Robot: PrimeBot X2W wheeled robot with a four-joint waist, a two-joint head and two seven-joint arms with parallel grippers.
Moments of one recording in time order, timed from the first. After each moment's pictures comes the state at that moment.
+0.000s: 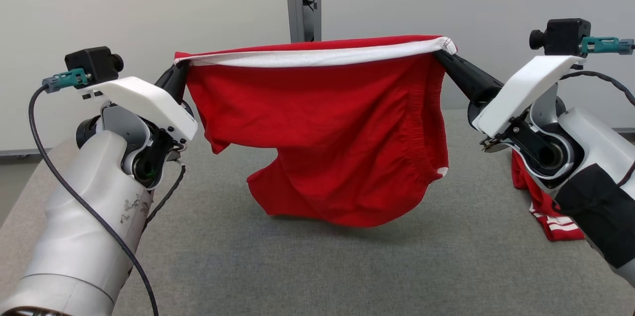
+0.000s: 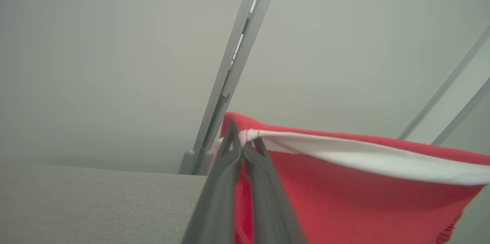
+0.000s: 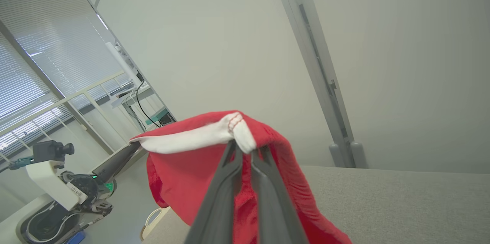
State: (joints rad) left arm -0.88 0.19 -0.49 0.96 -0.99 -0.13 -0.03; right arm -0.93 -0.41 0.88 0.54 1.45 0.13 0.04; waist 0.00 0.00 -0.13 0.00
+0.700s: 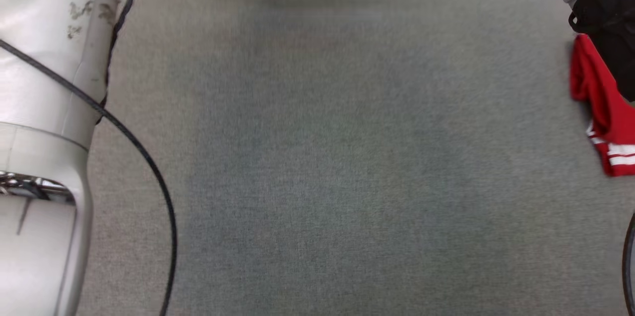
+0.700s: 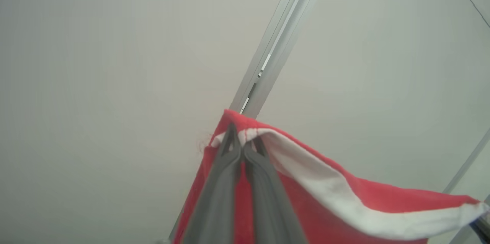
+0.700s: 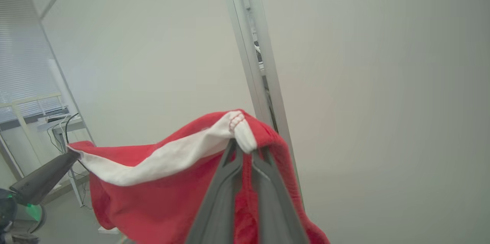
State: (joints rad) left arm -1.45 0.12 -0.42 1.10 -0.98 -0.10 -0.24; right arm -1.54 -0.23 0.93 0.89 1.22 0.13 -0.26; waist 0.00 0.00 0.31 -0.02
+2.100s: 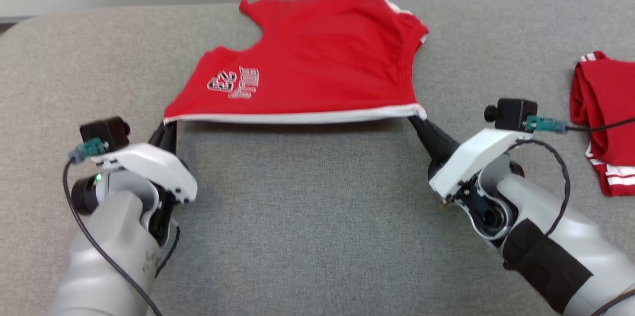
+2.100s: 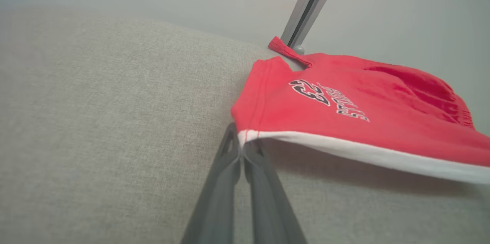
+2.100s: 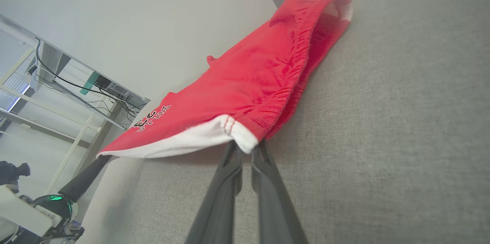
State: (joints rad) left arm -0.79 0.12 -0.34 1.20 -0.66 -0.11 -0.26; right arm -0.84 -0.25 1.05 0.78 1.46 0.13 -0.20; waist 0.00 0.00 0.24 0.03
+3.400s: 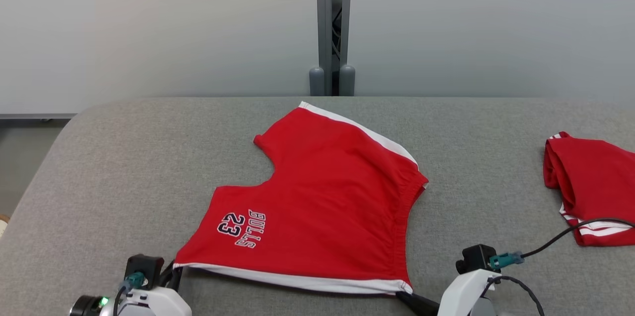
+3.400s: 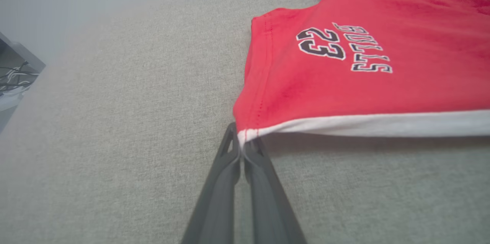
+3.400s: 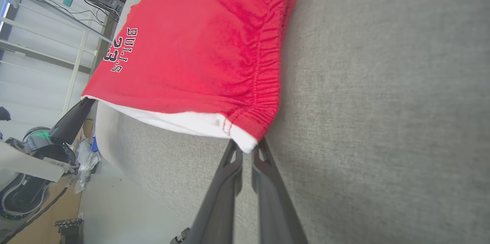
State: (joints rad) left arm -0.35 0.20 -0.42 1.04 -0.31 -0.04 -0.26; right arm -0.48 -0.28 1.19 0.73 1.57 0.13 0.02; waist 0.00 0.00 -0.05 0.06
